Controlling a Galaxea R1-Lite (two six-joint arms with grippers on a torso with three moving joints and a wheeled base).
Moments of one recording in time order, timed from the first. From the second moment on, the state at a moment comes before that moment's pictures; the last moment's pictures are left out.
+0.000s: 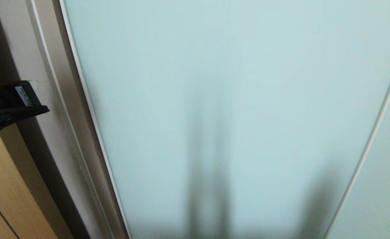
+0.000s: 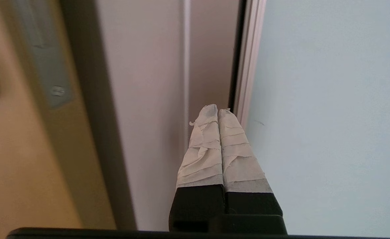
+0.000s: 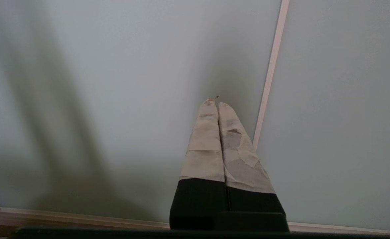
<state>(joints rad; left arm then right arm) 0.02 1.28 -0.82 -0.55 0.17 0.00 0.00 0.00 0.00 -0.01 0.00 0.02</state>
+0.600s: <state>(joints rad) 0.02 1.43 -0.90 -0.63 0.18 0.01 0.00 0.00 0.00 -0.01 0.00 0.02</state>
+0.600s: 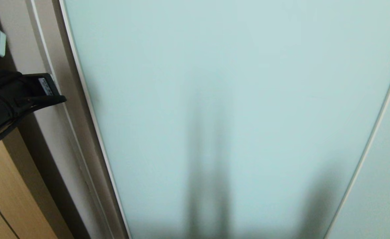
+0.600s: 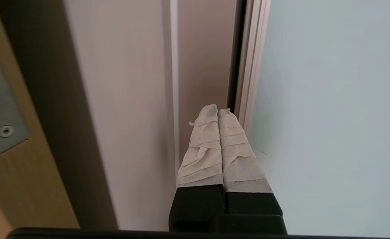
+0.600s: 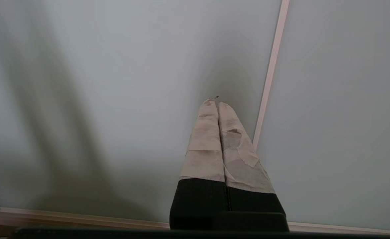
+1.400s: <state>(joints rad) 0.01 1.58 -0.94 -0.74 0.17 0.01 0.00 0.00 0.00 -0.01 0.00 0.02</state>
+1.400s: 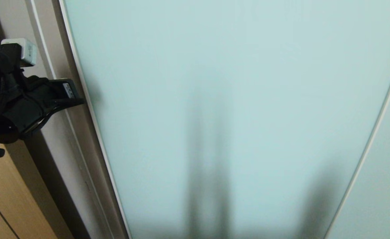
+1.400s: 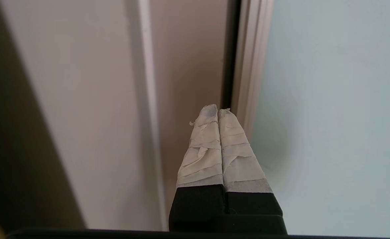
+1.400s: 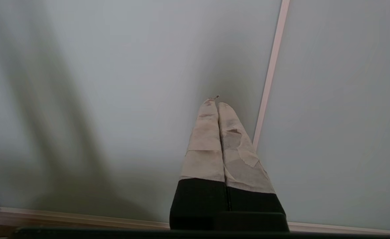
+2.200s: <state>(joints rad) -0.03 1.67 -0.98 -0.80 0.20 0.02 0.00 0.00 0.00 -0.01 0.00 0.02</state>
